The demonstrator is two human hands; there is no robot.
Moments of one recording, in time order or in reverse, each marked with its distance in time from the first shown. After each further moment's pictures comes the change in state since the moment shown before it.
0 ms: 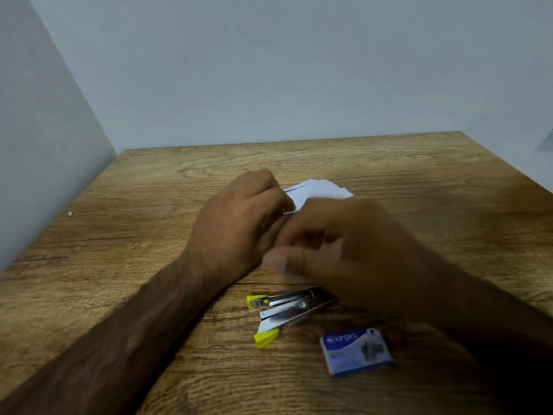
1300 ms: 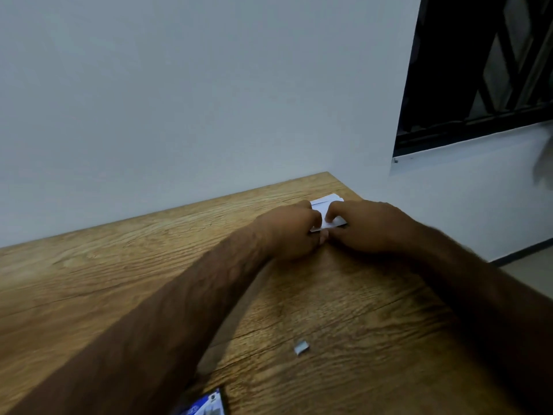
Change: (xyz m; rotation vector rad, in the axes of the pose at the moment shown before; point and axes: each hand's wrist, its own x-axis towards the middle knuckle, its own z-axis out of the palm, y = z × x) left_hand 0.189 0.119 0.139 0.077 -0.733 0.015; right_hand -0.065 0.154 -0.161 -0.597 -0.051 0.755
